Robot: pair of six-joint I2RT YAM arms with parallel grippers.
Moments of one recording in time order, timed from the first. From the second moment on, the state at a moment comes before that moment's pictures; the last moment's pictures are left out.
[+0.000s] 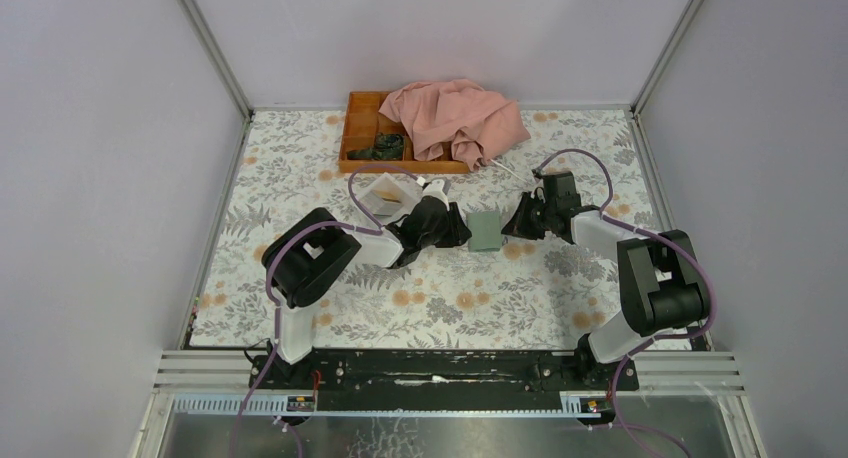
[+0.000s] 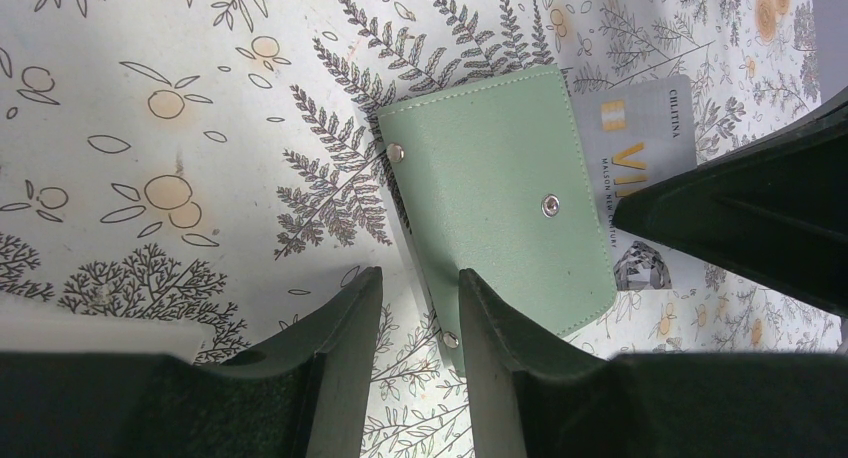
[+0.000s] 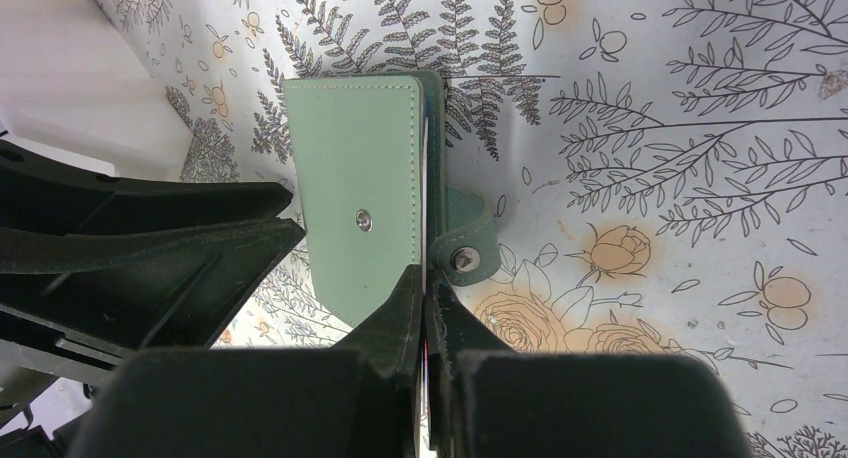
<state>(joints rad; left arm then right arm) -0.76 1.95 0.92 0.45 -0.02 -0.74 0.20 1.58 0.77 -0.10 -0.36 0.50</state>
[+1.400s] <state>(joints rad) -0.76 1.96 0.92 0.48 -0.02 -0.74 0.20 1.58 0.77 -0.09 -0.36 0.50</state>
